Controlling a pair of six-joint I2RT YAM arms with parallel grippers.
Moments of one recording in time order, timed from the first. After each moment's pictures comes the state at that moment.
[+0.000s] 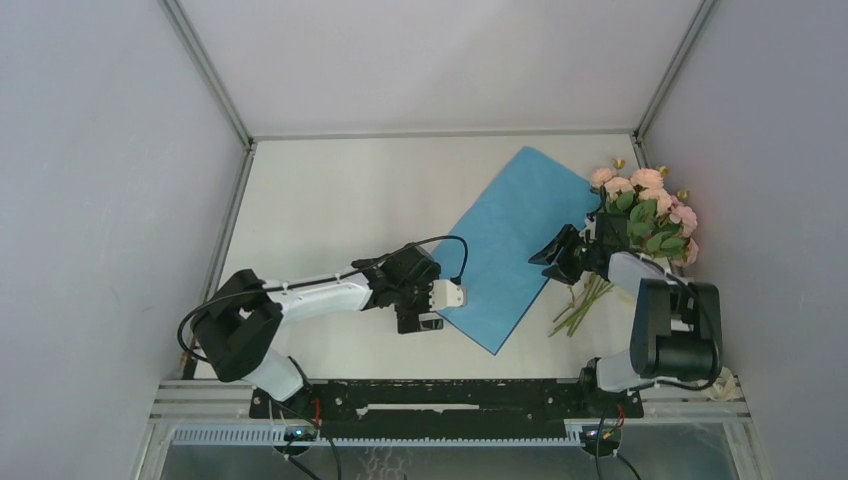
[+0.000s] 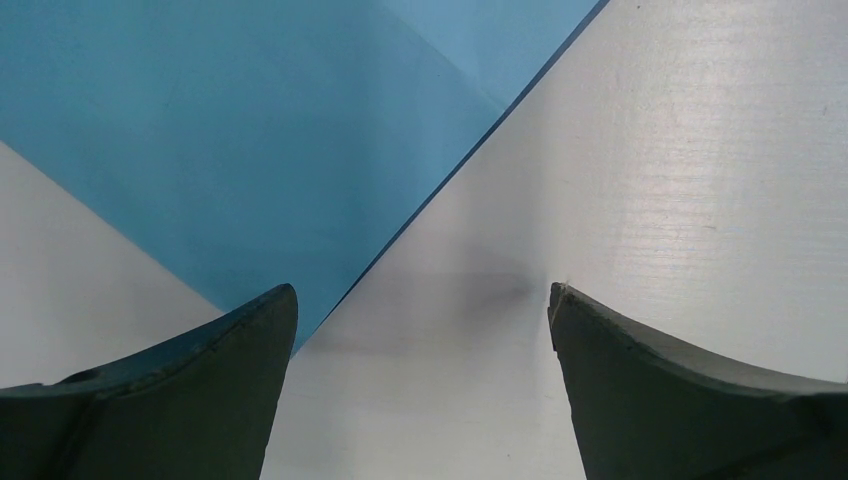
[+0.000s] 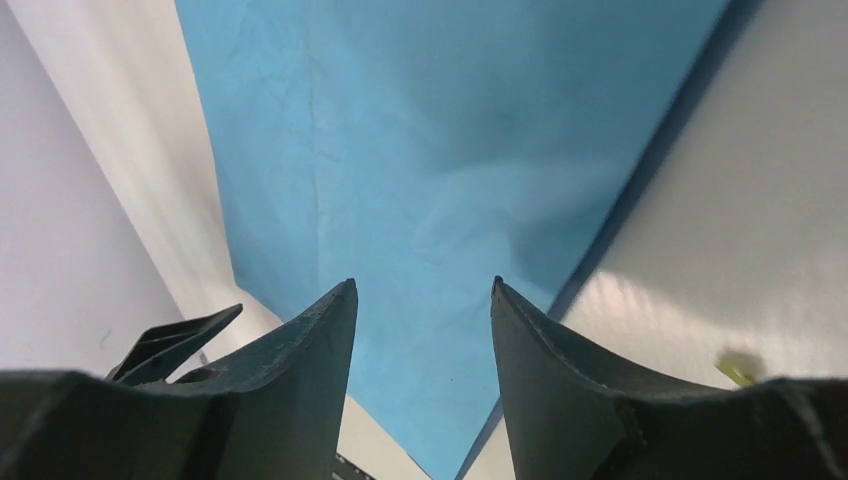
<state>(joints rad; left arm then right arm) -0.89 1.54 0.84 -0.37 0.18 0.65 -0.11 1.49 0.66 -0.20 -0.58 0.61</state>
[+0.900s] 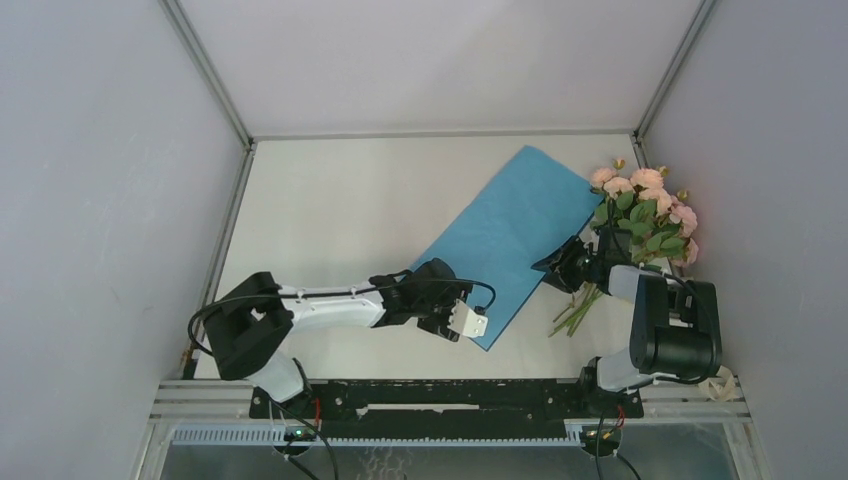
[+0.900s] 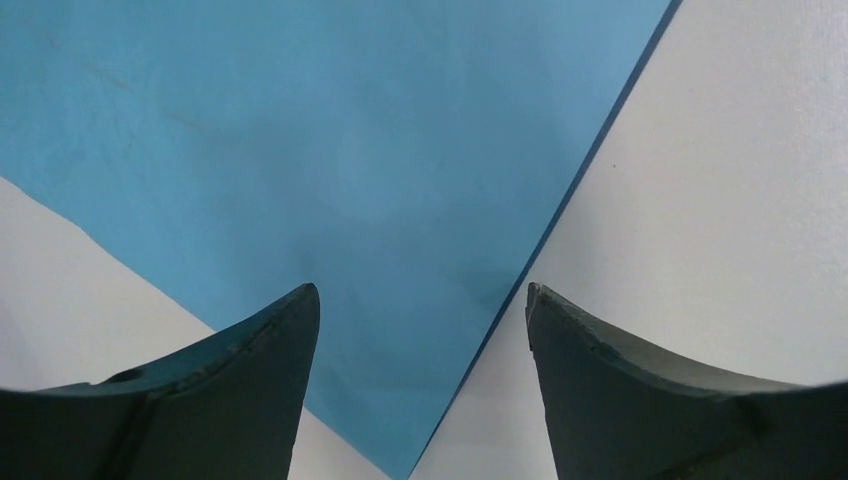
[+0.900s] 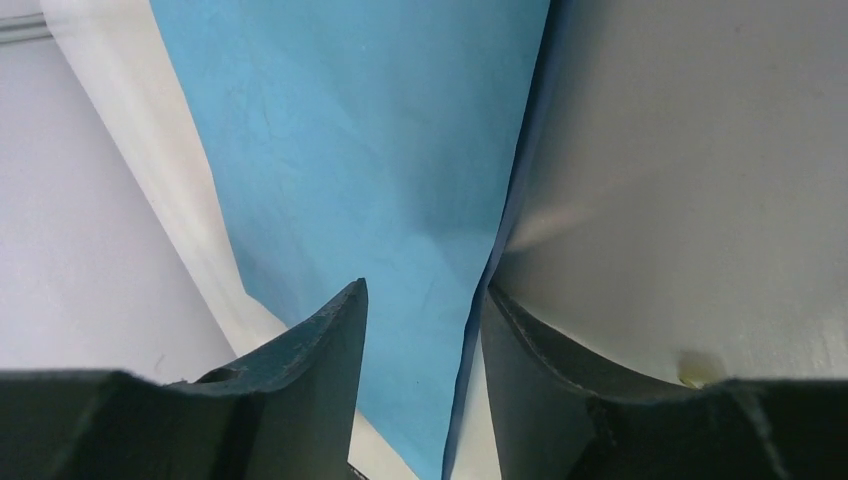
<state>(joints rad) -1.04 1.57 0.83 -0.14 0.11 0.93 -0.16 1.47 0.52 -0.02 -0.58 0.72</state>
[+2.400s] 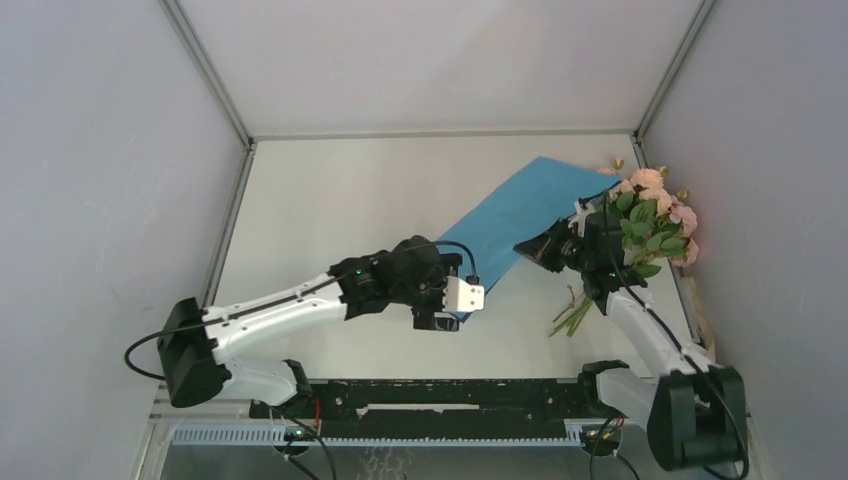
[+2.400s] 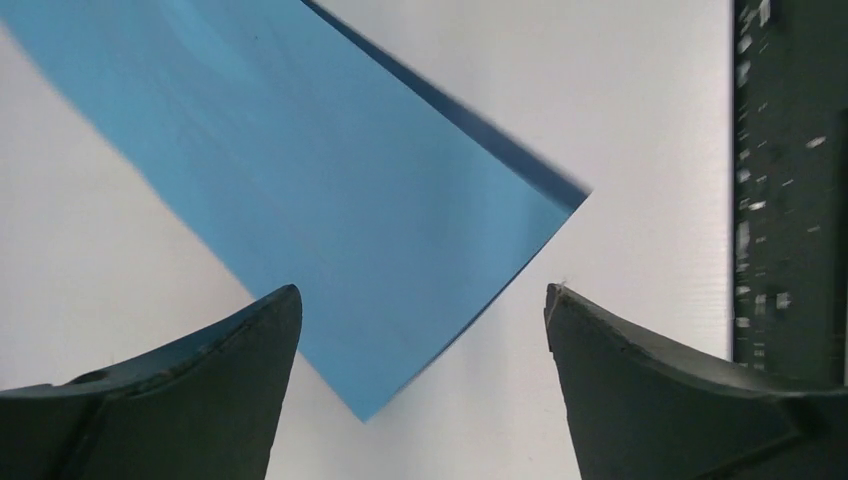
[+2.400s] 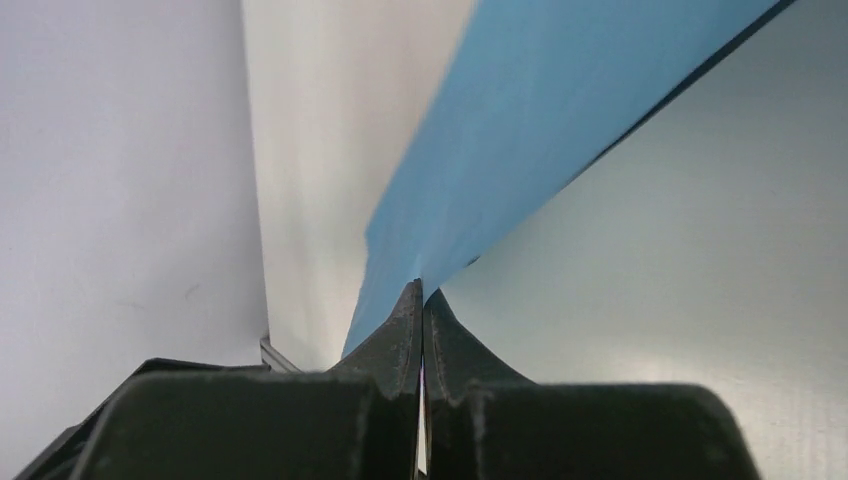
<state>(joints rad) -1.05 1.36 0.99 -0.44 0.16 0.68 0.08 1.11 0.53 -0.02 -0.54 0.84</state>
